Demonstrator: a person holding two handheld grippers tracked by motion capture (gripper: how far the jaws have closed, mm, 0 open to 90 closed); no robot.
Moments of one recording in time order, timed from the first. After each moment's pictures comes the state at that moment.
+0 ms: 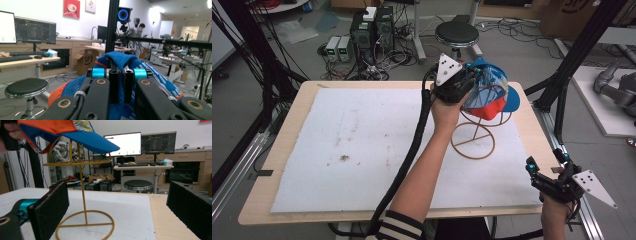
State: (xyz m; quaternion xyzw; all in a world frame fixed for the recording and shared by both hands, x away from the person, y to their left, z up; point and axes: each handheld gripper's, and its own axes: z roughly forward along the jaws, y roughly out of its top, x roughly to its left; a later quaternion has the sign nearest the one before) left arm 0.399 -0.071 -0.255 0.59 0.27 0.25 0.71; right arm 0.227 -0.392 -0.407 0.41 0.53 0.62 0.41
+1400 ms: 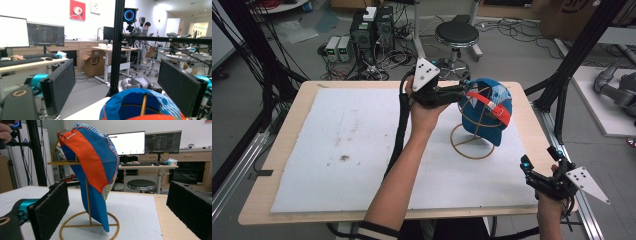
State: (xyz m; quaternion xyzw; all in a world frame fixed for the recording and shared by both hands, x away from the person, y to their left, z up) left arm 0.382 -0.019 -0.251 0.59 0.26 0.29 0.70; right arm 0.234 -0.380 -0.407 0.41 0.54 0.62 0.40
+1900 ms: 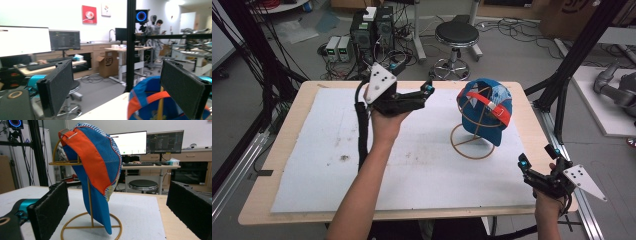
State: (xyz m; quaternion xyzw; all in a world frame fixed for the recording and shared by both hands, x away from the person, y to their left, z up) left arm 0.348 0.066 -0.246 0.59 0.27 0.34 0.68; right arm 0.238 -0.376 -0.407 0.41 0.54 0.62 0.40
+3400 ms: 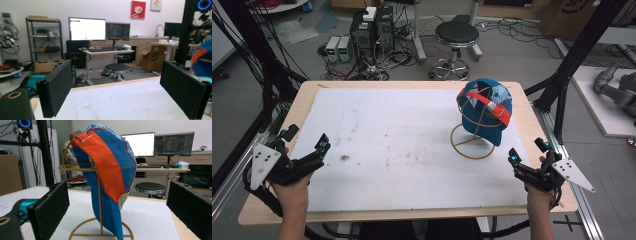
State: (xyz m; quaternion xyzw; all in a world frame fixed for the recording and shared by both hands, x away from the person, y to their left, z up) left arm 0.232 0.265 -0.357 0.53 0.39 0.45 0.60; right arm 0.253 -0.355 -0.400 0.38 0.55 0.63 0.39
